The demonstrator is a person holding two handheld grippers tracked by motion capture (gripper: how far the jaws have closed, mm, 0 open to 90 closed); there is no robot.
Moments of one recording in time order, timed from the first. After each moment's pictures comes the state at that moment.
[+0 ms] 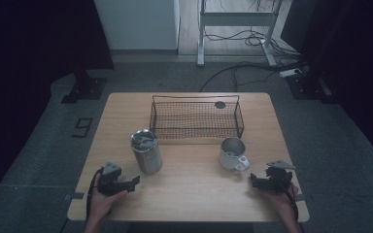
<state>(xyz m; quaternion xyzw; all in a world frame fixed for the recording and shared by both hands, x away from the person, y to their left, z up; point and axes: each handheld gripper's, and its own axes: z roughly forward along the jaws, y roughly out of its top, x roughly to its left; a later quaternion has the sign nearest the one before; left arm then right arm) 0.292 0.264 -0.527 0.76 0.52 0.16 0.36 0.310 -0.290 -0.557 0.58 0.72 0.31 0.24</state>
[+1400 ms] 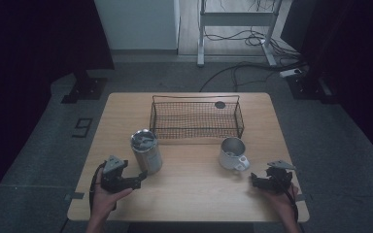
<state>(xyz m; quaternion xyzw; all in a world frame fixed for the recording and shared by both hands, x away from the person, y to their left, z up) 0.282 0.232 -0.474 0.76 0.47 0.17 0.43 0.309 -0.291 -0.557 0.58 0.71 0.31 0.24</state>
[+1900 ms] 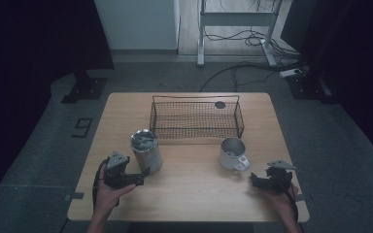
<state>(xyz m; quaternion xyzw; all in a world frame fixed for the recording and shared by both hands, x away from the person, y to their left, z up) 0.293 0.225 -0.468 0.76 0.46 0.17 0.42 0.309 -0.291 -0.557 0.58 0.71 0.31 0.24</state>
